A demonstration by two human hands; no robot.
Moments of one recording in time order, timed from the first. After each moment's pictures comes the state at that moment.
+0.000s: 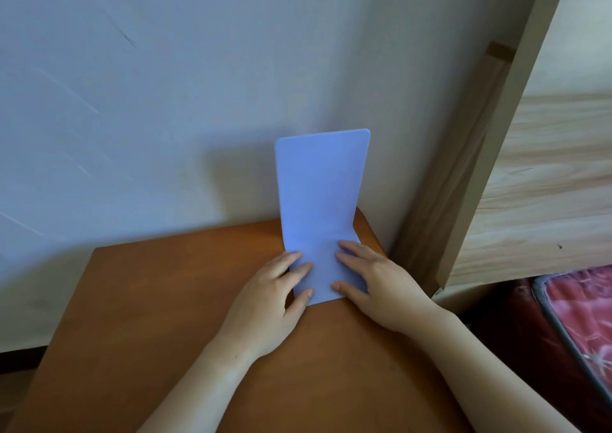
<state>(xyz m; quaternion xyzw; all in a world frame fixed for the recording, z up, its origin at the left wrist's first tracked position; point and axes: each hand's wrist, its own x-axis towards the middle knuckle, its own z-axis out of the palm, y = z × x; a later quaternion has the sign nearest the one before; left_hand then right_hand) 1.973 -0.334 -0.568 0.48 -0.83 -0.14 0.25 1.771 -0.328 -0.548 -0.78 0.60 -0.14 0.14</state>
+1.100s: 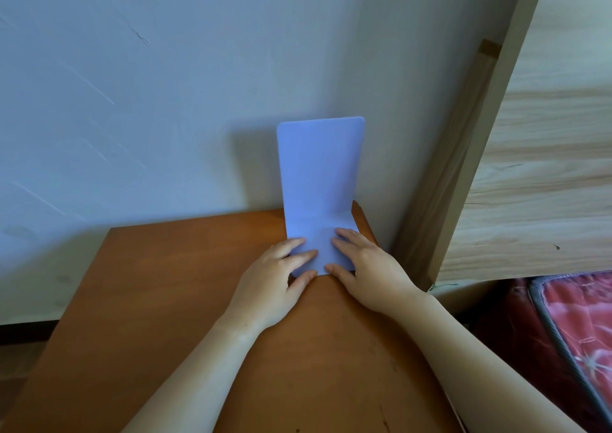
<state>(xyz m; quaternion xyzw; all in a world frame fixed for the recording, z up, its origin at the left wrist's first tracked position) 1.953 -0.332 -0.564 0.54 -0.80 -0.16 0.23 1.769 -0.333 -0.545 -0.78 0.59 -0.12 0.14</state>
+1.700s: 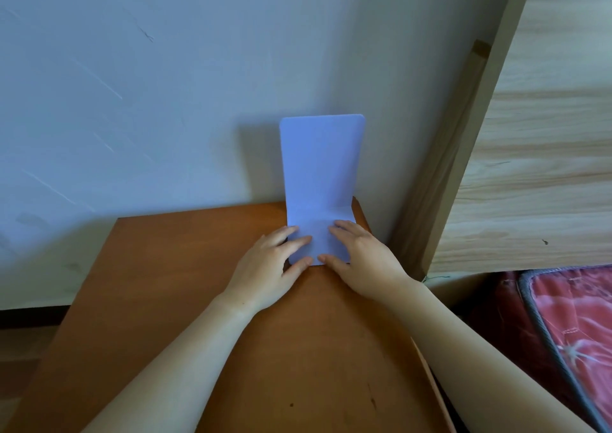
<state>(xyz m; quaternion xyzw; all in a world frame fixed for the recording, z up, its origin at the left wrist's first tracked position) 1.956 -0.329 -0.550 0.55 -0.79 -0.17 0.19 1.771 -0.328 -0.535 -0.77 0.60 -0.14 0.15</state>
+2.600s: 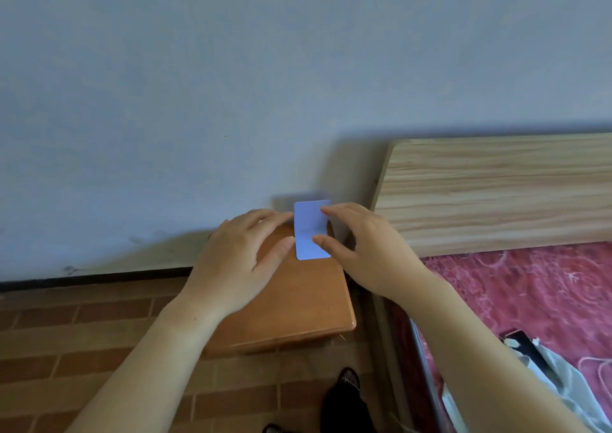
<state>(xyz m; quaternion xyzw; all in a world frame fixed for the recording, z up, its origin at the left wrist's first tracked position) 2.012 -0.137 -0.017 0.55 -0.78 -0.20 0.21 1.809 -0.138 -0.003 -0.76 0.58 -0.21 0.22</state>
